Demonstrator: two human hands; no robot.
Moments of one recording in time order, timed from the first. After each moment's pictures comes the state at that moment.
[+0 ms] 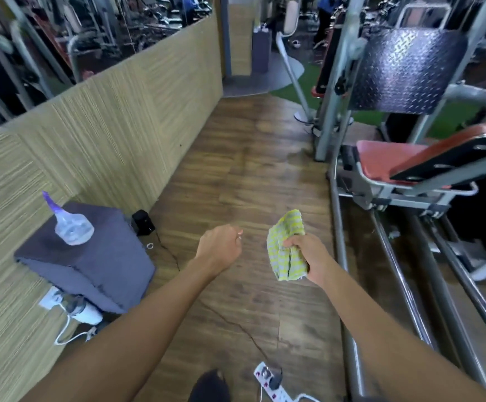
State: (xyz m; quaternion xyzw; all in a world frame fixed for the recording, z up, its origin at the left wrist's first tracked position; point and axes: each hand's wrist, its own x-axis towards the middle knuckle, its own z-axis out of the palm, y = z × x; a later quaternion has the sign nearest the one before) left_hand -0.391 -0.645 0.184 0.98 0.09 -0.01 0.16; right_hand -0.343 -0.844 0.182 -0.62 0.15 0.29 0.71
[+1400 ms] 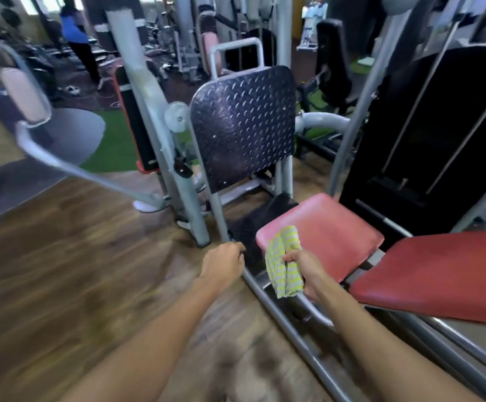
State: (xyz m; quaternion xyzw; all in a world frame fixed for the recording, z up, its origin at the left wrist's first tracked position) left_hand 0.661 -0.808 0.172 0.94 -0.31 -0.07 0.11; right_hand 0.565 -0.965 0.162 -0.50 0.42 -0.02 0.76
